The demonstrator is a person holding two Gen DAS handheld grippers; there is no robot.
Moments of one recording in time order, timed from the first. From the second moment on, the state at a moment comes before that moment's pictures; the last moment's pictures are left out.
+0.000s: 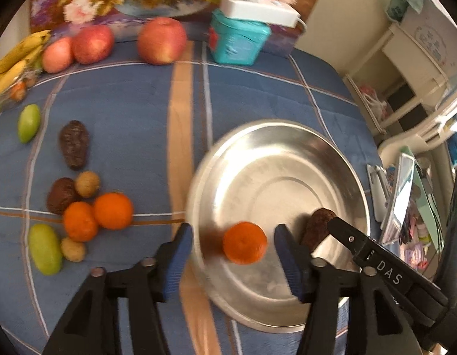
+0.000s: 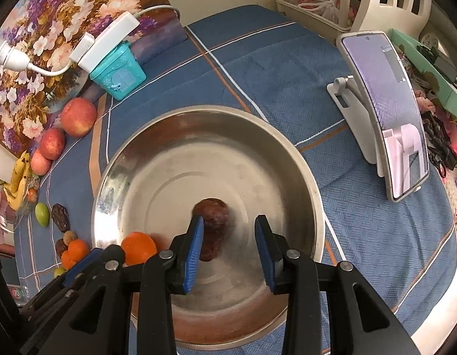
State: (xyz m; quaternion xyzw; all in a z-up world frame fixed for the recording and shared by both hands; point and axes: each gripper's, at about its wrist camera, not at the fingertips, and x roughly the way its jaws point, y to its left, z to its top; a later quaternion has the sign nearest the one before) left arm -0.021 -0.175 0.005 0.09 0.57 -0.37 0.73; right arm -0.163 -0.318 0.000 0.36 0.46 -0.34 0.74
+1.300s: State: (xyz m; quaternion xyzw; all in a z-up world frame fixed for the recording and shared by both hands) left arm 0.085 -0.003 0.022 0.06 0.51 -0.15 0.84; right arm -0.088 -0.234 0.018 0.25 0.44 -0.25 0.82
